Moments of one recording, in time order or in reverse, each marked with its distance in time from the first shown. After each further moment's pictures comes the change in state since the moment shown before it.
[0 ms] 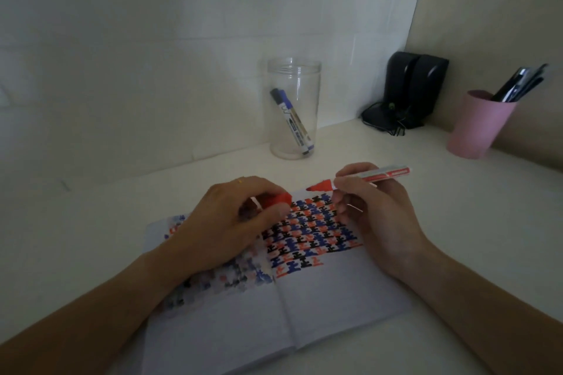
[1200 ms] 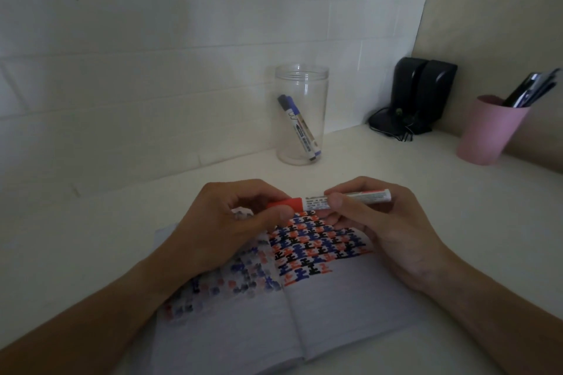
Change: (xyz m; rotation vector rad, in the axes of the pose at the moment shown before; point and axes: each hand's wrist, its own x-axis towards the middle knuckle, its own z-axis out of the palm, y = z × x) left_hand -0.001 0.012 -0.013 -0.228 0.083 -0.051; right_hand -0.006 -0.004 -0.010 -0.159 -0.203 -0.121
